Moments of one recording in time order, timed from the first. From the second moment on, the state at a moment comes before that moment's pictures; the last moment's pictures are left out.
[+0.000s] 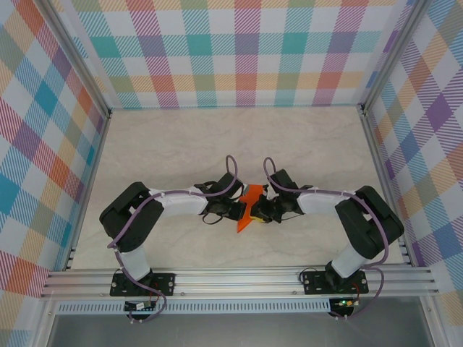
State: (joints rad) left arm -0.82 1.78 0.95 -0.24 0.18 -0.42; right arm 0.59 1.60 0.71 -0.18 -0.57 0.91
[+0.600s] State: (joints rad) left arm -0.82 1.78 0.95 -0.24 0.19 -0.41; right arm 0.54 1.69 0.74 -0.15 -0.56 0.88
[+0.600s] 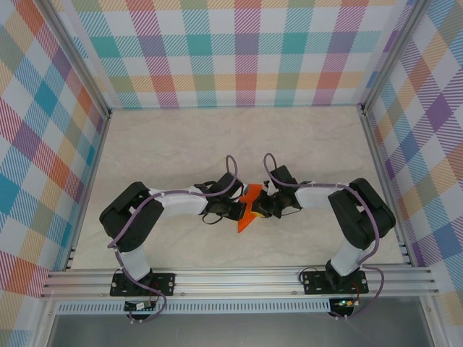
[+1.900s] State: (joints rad) left arm -0.82 1.78 0.95 -0.23 0.20 -0.41; right arm 0.44 1.69 0.78 -0.26 -0.52 0.83
